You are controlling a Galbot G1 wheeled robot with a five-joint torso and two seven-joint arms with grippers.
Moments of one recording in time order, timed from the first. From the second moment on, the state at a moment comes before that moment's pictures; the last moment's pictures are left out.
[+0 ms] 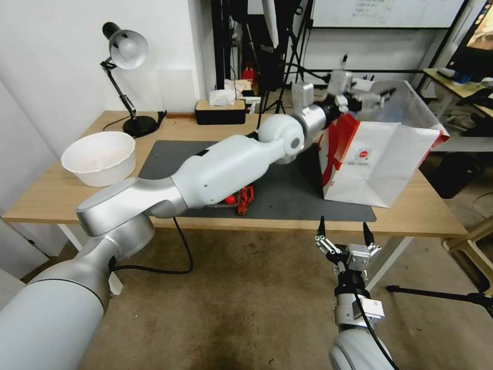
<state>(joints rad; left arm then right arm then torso) -0.14 -1.47 0.71 -1.18 -1.32 -0.04 0.09 -1.60 1.34 0.32 2.05 0.02 0.22 0.46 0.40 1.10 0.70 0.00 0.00</state>
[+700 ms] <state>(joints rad) 0.11 -1.04 0.40 -1.54 -1.18 0.00 -0.06 -1.59 1.34 0.31 2.05 0.01 0.22 0.45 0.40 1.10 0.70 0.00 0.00</state>
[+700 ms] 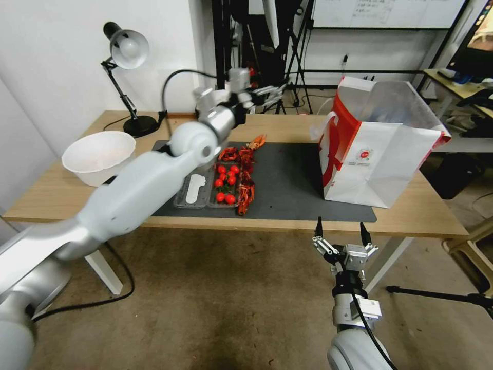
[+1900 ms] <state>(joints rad) 1.14 -0.72 -0.44 -1.93 -0.90 -0.07 -0.06 -1.60 1.32 0.28 2.04 -0.01 0.22 0.45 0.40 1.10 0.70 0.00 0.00</state>
